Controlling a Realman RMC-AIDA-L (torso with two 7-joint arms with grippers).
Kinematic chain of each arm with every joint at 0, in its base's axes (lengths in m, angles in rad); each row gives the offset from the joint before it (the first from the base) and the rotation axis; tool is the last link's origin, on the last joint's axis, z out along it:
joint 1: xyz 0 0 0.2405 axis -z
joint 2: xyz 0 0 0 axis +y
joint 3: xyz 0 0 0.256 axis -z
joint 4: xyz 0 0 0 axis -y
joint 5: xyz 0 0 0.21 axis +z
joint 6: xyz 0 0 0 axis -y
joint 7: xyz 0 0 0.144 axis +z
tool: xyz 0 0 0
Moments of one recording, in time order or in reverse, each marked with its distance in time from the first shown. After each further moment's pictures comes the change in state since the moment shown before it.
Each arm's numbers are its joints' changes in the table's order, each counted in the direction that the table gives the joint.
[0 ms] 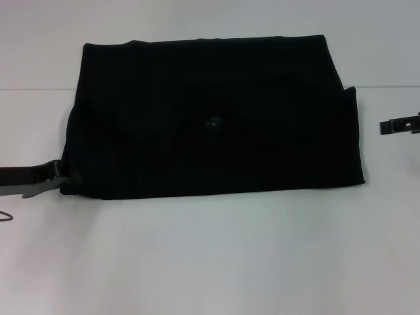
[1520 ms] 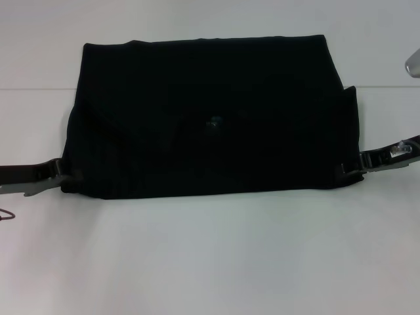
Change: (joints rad) left arm 0.004 -0.004 0.003 0.000 -0.004 0.006 0.005; right arm -0.146 0.077 0.075 -0.228 -0.203 -0.159 0.121
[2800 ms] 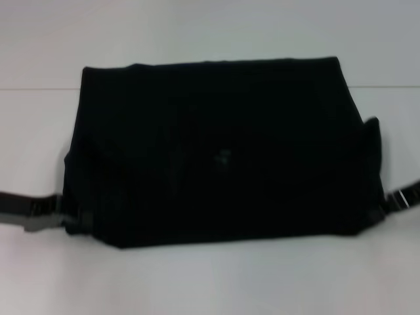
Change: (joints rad) left arm 0.013 0.058 0.002 -0.020 0.132 -0.360 -0.050; right arm 0.033 -0.058 0.007 0.079 -0.031 0.366 -0.080
